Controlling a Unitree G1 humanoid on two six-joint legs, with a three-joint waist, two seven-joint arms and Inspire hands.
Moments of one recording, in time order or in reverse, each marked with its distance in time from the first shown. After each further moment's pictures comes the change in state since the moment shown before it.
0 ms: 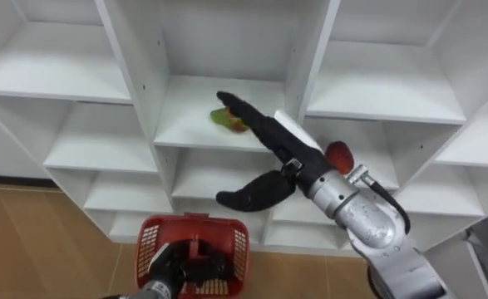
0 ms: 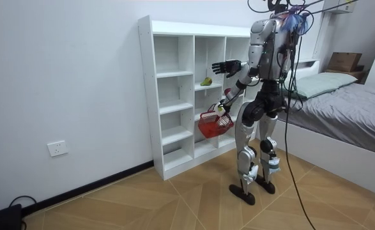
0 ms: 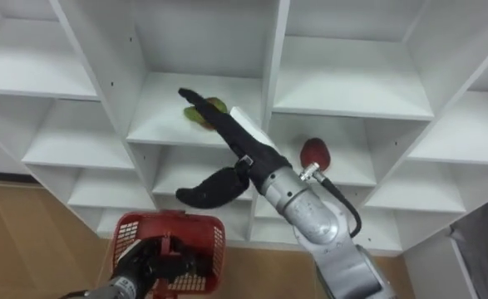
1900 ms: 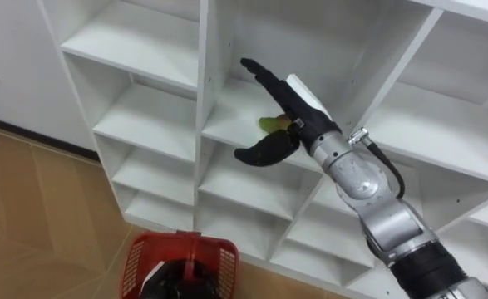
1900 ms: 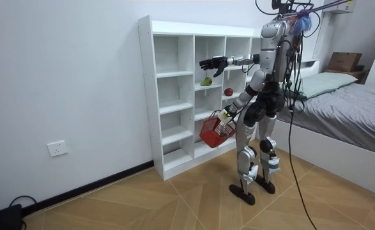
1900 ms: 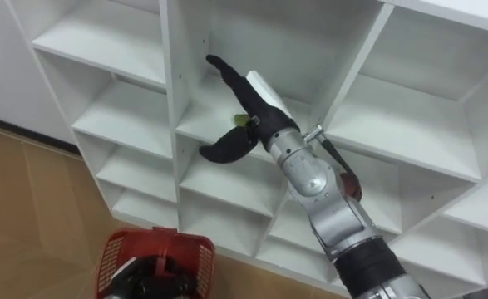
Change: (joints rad) left arm 0.074 0.011 0.035 -0.047 0.118 0.061 -0.040; right arm -0.301 0.007 0.031 0.440 -0.033 0.014 -0.165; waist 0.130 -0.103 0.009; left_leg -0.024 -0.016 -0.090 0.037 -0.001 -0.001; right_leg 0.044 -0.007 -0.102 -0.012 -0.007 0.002
